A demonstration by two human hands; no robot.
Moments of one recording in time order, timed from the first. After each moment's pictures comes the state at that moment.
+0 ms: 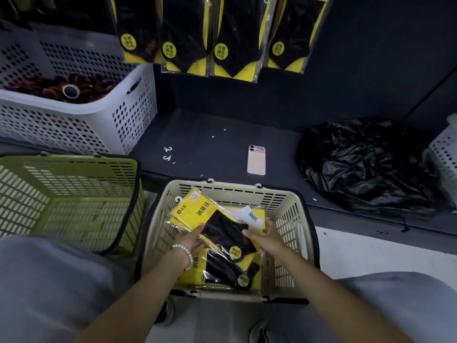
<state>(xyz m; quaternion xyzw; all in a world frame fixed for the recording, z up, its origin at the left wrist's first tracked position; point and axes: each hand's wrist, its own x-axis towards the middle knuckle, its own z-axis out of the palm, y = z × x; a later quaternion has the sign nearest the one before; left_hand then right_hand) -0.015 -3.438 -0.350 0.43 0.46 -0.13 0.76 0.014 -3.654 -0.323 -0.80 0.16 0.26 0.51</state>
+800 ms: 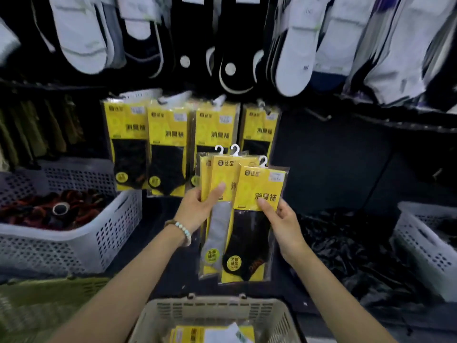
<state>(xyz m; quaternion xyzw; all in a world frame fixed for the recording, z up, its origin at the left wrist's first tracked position) 0.135 -3.462 -0.036 0.75 -0.03 0.11 0.65 0.133 -3.654 -0.062 -0.66 -0.08 -0.06 0.74</state>
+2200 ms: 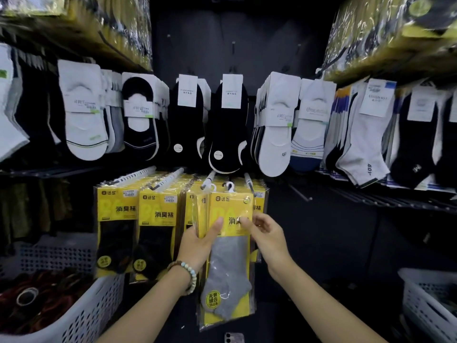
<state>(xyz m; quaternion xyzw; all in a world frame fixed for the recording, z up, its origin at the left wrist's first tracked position) 0.198 -3.477 0.033 0.69 -0.07 0.20 0.69 0.210 -3.635 0.042 -0.67 -0.11 -0.15 0.72</state>
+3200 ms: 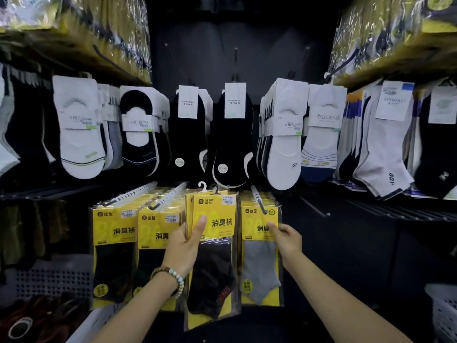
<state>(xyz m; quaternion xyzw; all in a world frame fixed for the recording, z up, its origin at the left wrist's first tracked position) 0.230 -3.441 0.057 0.77 -0.05 0.31 0.56 0.324 -3.660 0.027 -0.67 0.07 -0.19 0.71</state>
